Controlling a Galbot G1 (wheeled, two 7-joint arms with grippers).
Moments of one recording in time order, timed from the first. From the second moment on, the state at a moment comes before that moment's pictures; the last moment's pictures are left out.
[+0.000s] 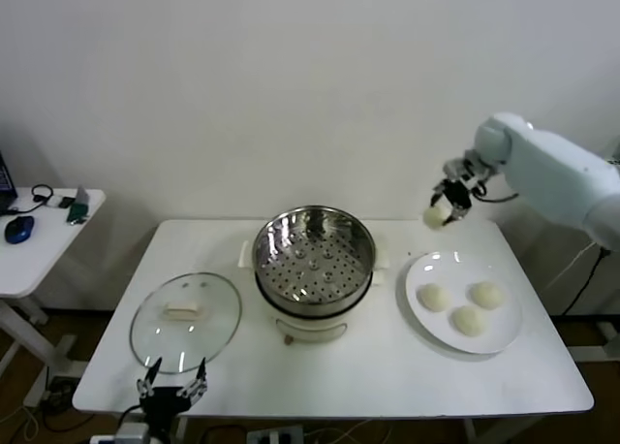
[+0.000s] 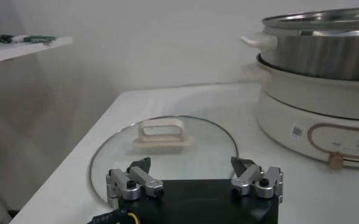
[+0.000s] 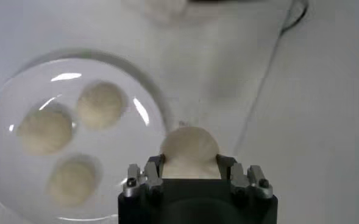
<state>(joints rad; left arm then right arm) 1.74 -1.50 -0.68 -2.01 -0.06 0.19 0.04 0.70 1.00 -1.30 0.92 0.14 0.30 -1.17</state>
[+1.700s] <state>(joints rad) 1.73 -1.49 -0.68 -1.98 -0.05 0.17 0.01 0.46 1.40 -1.27 0.78 -0.32 0.72 -0.84</state>
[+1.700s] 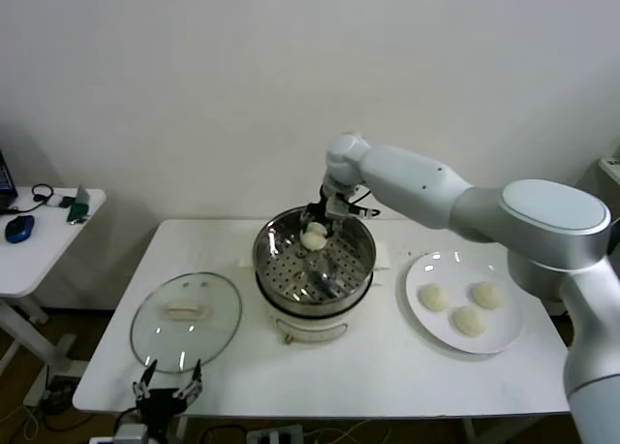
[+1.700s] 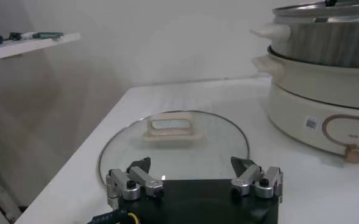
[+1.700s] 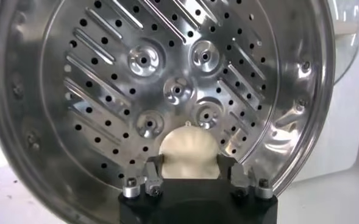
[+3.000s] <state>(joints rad) 1.71 -1.49 -0.67 -2.00 -0.05 0.16 0.02 0.78 0.74 -1.82 1.27 0.56 -0.09 -0.92</state>
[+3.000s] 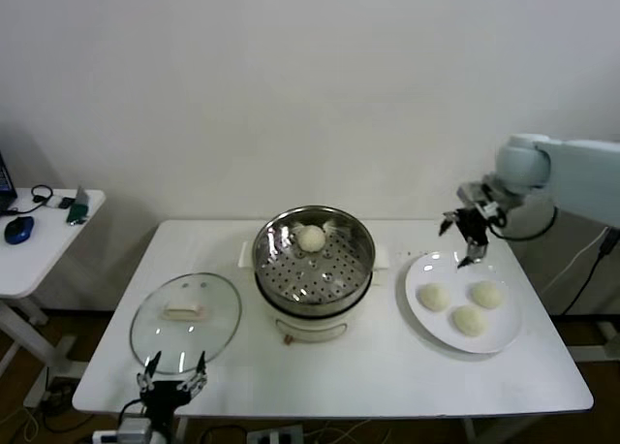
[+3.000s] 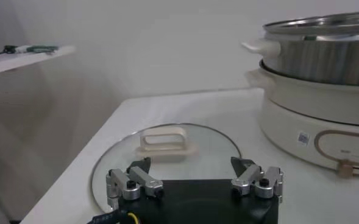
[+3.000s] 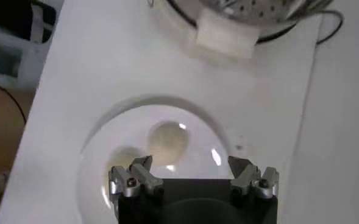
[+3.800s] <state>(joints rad) 1.75 -1.51 -0.68 -2.01 -0.04 0.15 0.01 0.35 0.84 -1.49 1.01 0.41 -0.15 -0.87</state>
